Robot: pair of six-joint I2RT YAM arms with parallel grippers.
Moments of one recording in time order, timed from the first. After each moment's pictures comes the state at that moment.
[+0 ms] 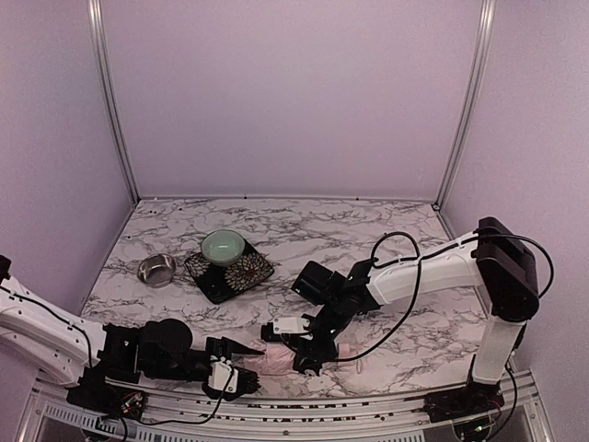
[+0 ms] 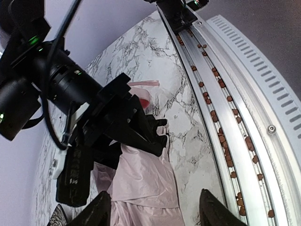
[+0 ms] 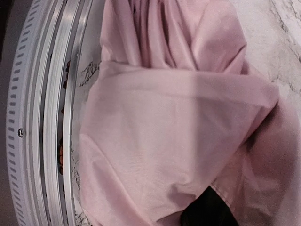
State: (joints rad) left arm -1.39 1.18 0.34 0.39 -0.05 0.63; right arm 1.07 1.85 1.12 -0.52 -0.46 -0.44
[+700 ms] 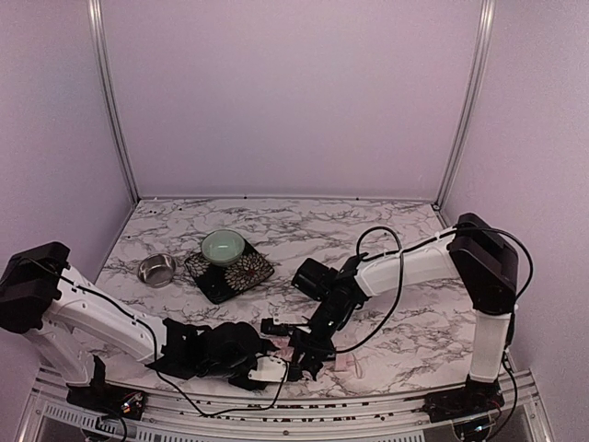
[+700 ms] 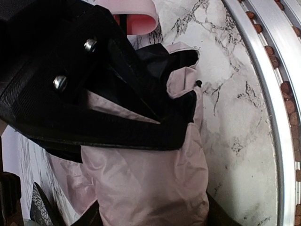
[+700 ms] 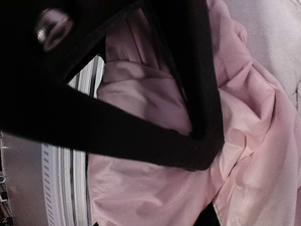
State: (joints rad) left arm -1.36 1.63 0.65 0.15 -0.23 0.64; right arm 0.99 1.97 1.20 -0.59 -0.74 -0.44
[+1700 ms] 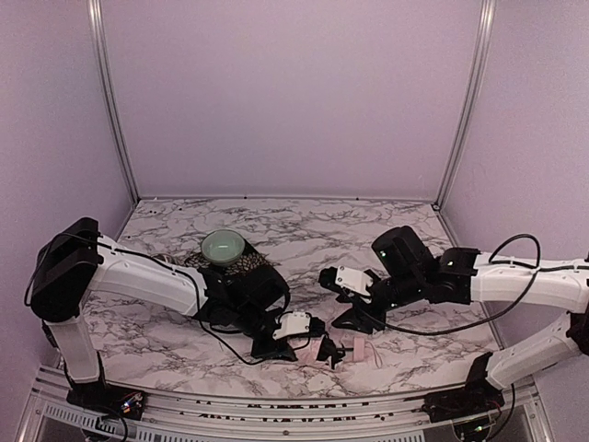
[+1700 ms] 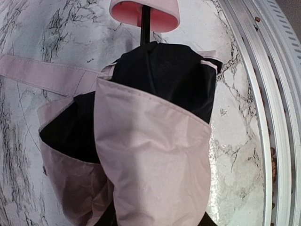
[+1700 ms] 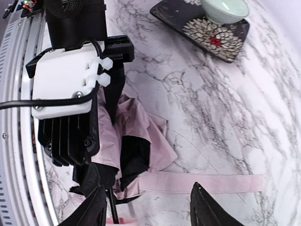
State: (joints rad) left arm -1.12 1.85 1.06 -0.23 0.31 0.45; right arm 0.92 1.27 0.84 -0.42 -0.26 -0.35
